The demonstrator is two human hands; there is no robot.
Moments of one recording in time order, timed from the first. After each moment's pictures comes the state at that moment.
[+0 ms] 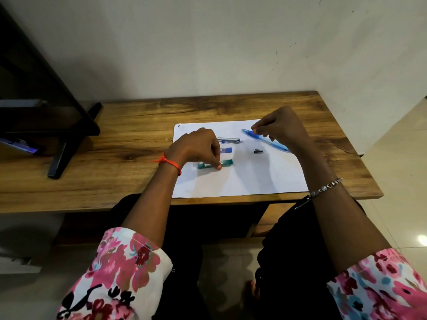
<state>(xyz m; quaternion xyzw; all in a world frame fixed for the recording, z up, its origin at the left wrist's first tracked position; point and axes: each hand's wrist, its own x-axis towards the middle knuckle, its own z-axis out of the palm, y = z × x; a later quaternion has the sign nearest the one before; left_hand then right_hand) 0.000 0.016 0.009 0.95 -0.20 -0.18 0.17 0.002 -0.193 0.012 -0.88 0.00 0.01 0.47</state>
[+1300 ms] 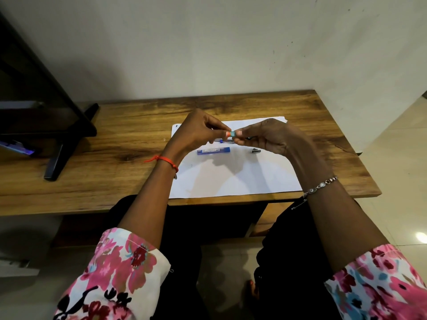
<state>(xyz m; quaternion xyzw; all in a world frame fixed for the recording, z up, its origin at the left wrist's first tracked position) 0.000 0.011 0.023 0.87 -0.12 -0.08 0.47 0.000 -0.175 0.011 -0.61 0.09 0.23 0.75</state>
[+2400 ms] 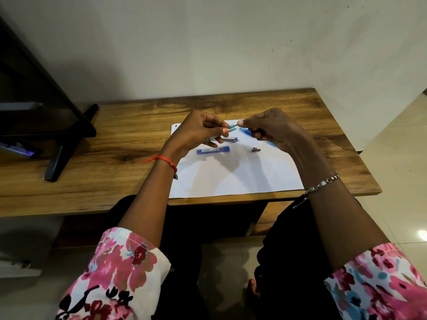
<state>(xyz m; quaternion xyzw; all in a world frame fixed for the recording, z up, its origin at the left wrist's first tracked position) -0.001 0.007 0.022 0.82 -0.10 -0.13 0.55 0.004 -0.183 0.014 -0.77 0.05 0.11 0.62</state>
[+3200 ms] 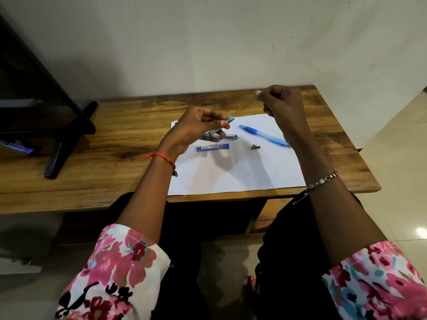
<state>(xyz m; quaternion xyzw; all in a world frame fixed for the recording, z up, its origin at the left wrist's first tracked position) 0.003 0.012 0.019 0.78 -0.09 -0.14 0.61 0.008 -0.185 0.021 -0.77 0.00 -0.15 0.62</state>
